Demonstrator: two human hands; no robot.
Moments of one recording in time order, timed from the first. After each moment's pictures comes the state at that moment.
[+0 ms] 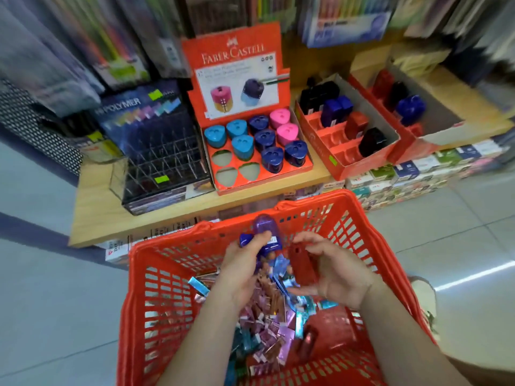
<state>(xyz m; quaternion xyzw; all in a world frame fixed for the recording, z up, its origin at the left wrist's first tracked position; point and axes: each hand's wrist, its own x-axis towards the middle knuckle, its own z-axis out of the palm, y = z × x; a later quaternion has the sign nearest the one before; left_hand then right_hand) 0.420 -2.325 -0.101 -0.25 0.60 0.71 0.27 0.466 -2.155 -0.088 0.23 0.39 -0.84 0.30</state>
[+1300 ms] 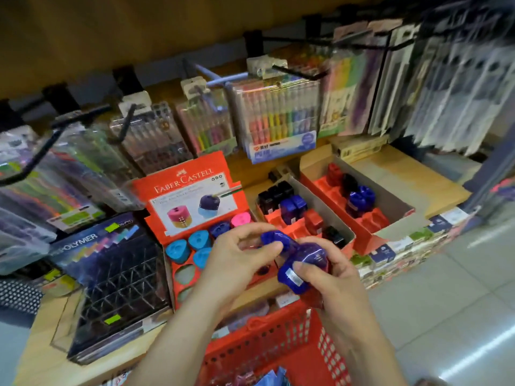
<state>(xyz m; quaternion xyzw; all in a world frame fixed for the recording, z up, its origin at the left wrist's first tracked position) 0.302 -2.229 0.037 0.09 0.76 0.62 0.18 0.385 -2.105 0.004 0.19 0.49 -0.85 -0.10</state>
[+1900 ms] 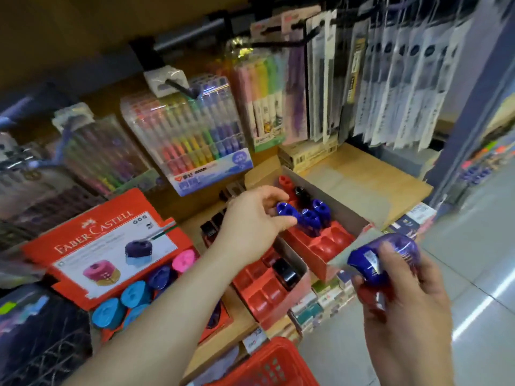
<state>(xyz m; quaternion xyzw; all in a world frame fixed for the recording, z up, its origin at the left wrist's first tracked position) 0.227 -2.079 0.035 0.28 0.86 0.41 0.12 0.392 -1.999 0.004 0.35 0.27 -0.81 -0.38</state>
